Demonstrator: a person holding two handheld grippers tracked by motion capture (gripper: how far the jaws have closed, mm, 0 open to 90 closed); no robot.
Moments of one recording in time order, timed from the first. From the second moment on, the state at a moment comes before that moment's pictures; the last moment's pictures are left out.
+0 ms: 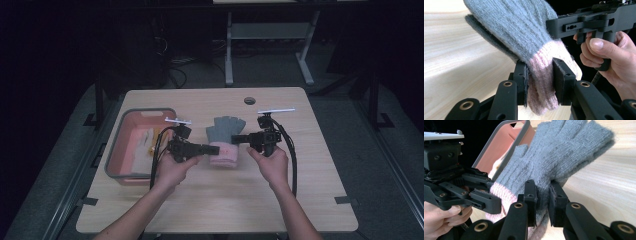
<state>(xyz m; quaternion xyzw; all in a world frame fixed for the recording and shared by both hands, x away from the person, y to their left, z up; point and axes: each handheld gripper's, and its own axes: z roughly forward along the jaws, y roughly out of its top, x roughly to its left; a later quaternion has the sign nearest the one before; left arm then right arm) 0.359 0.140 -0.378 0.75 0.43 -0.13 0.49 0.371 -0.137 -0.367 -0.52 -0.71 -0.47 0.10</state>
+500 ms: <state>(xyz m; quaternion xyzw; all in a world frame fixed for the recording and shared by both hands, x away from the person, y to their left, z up) 0.360 0.152 -0.369 0.74 0.43 -0.13 0.49 0.378 -0.125 -0.357 -0.51 -0.72 -0.47 0.10</state>
